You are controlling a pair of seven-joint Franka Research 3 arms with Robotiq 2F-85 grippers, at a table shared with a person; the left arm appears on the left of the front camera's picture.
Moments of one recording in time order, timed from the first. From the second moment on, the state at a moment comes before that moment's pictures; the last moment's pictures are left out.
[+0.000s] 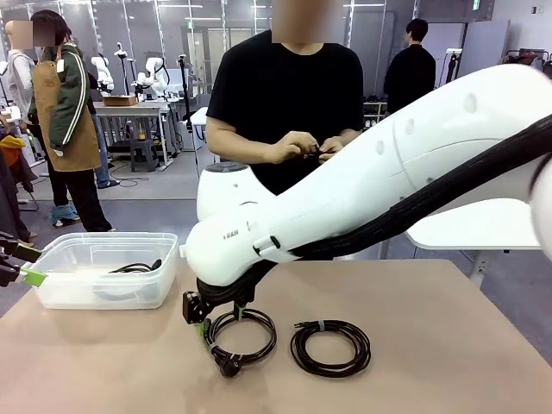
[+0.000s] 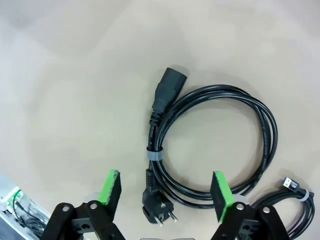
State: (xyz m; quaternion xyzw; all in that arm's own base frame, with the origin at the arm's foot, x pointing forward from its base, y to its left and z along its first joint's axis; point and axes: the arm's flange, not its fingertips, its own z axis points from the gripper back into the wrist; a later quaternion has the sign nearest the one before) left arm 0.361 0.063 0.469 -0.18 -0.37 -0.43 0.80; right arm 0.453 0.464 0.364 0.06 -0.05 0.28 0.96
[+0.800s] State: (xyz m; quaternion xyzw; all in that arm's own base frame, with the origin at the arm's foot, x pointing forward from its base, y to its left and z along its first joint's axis) left arm 0.362 0.058 0.470 -0.18 -0.37 -0.44 0.80; right arm 0.424 0.254 0.452 0.19 -0.15 0.31 0.92
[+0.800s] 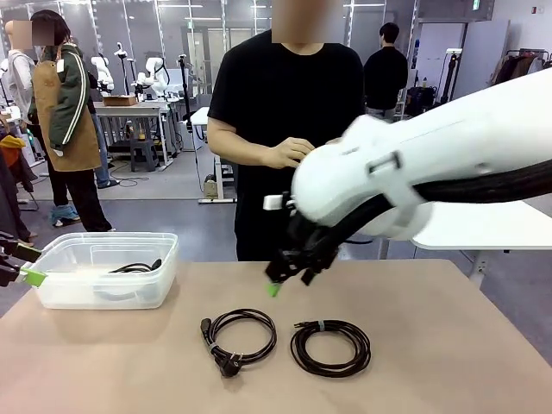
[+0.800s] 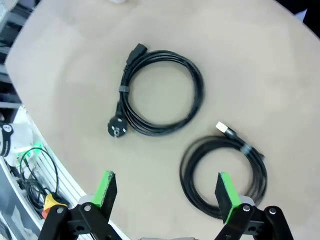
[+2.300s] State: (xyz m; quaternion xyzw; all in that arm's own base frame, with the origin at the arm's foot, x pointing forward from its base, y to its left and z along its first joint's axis) left arm 0.403 -0.255 0.444 -0.05 -0.18 -0.30 0.94; right arm 0.350 -0.104 0.451 0.28 -0.32 0.34 0.84
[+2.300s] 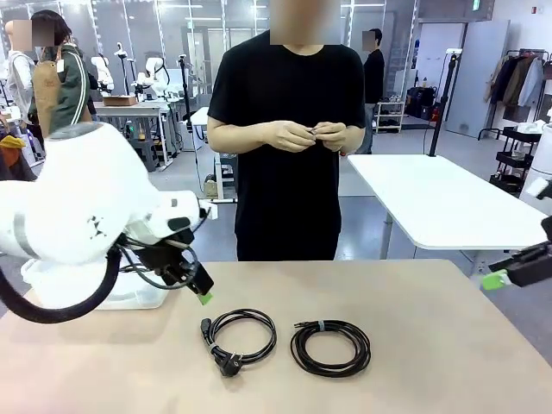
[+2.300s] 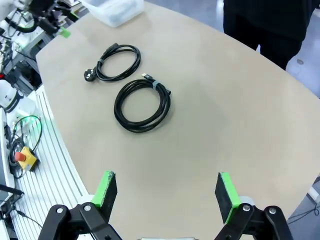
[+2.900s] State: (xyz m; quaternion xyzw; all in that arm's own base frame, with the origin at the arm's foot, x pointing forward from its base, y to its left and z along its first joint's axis) left arm 0.422 -0.281 0.422 -0.02 -0.14 -0.24 0.96; right arm 0.308 -0.170 0.434 0.31 -0.38 0.33 0.81
